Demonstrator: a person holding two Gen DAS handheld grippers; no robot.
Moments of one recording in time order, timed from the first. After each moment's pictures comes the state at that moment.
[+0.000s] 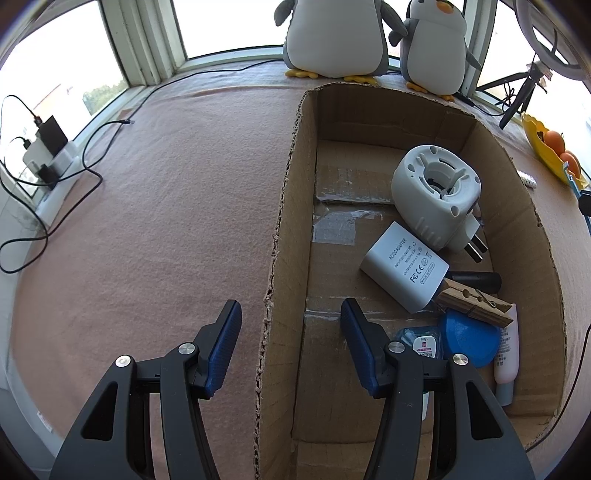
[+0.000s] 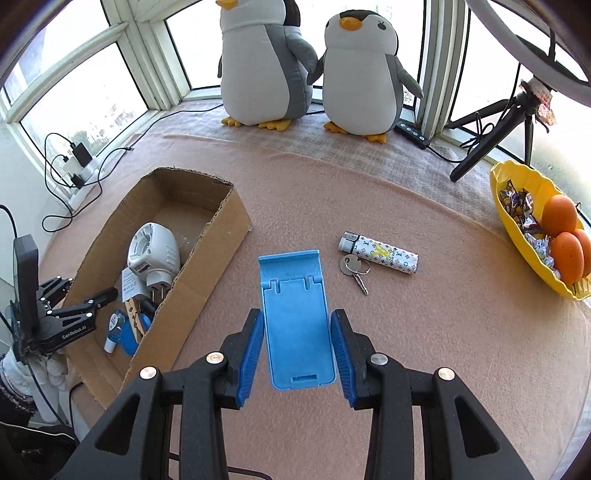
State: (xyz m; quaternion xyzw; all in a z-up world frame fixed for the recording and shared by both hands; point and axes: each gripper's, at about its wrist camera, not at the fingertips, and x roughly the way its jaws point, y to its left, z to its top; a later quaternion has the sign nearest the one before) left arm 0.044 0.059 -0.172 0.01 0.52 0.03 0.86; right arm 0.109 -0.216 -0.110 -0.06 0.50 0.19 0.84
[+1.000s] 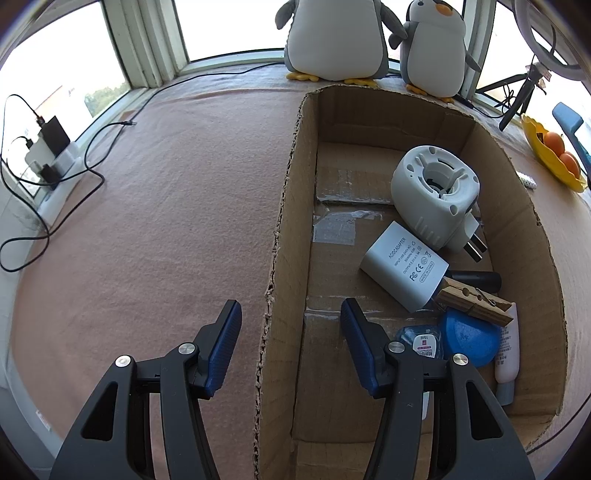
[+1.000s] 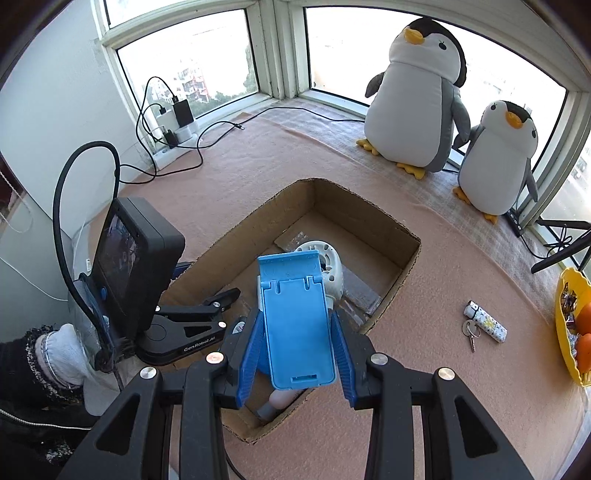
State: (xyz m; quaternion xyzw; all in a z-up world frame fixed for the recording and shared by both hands) left arm 0.042 0.056 -0.171 0.01 0.51 0.03 0.86; right arm 0.055 -0.076 -0.078 -0.15 0.46 0.31 0.82
